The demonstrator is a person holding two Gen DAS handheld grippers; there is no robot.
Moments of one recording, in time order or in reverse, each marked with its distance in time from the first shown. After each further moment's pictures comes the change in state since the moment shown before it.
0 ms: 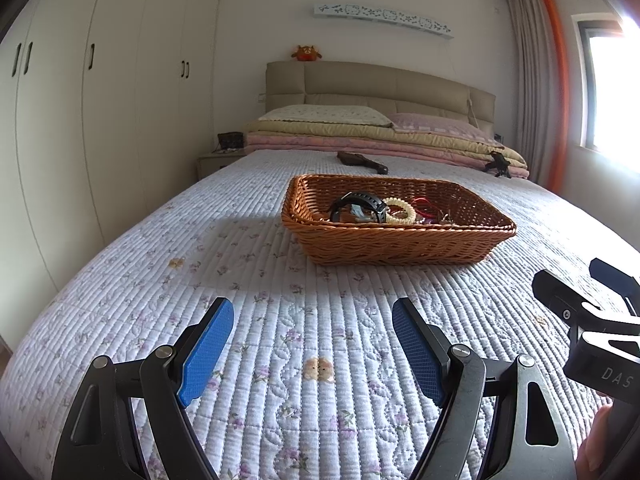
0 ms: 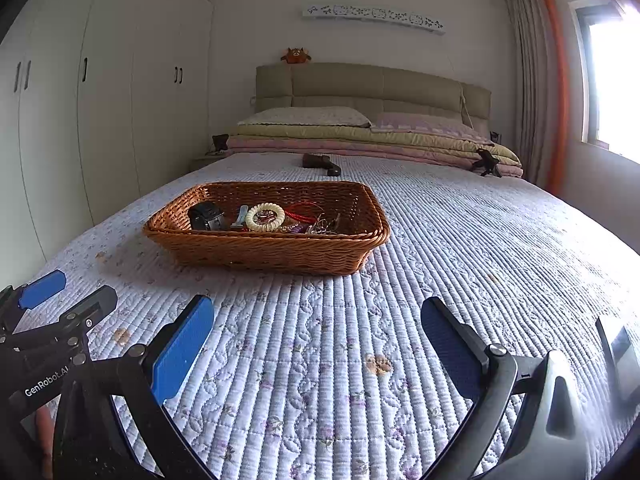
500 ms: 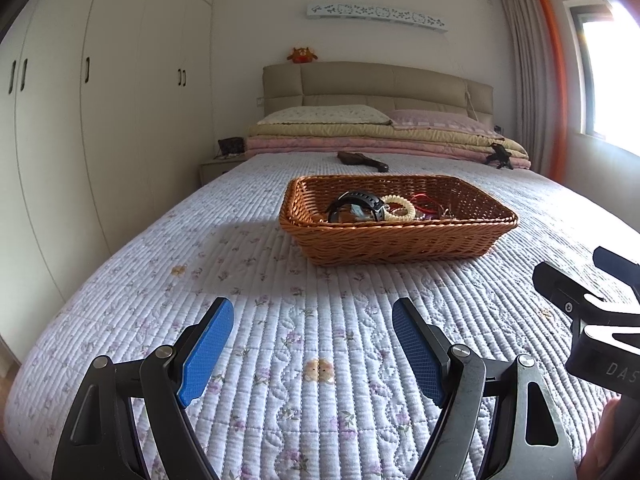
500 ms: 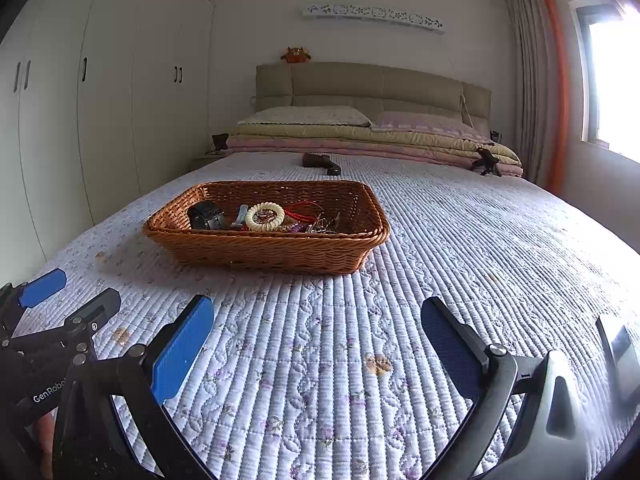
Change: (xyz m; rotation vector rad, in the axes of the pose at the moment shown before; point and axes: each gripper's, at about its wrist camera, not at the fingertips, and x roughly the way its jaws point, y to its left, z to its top) left arm -0.002 -0.009 0.001 0.054 -0.015 0.017; right arm 0.000 0.000 0.000 0.000 0.000 0.000
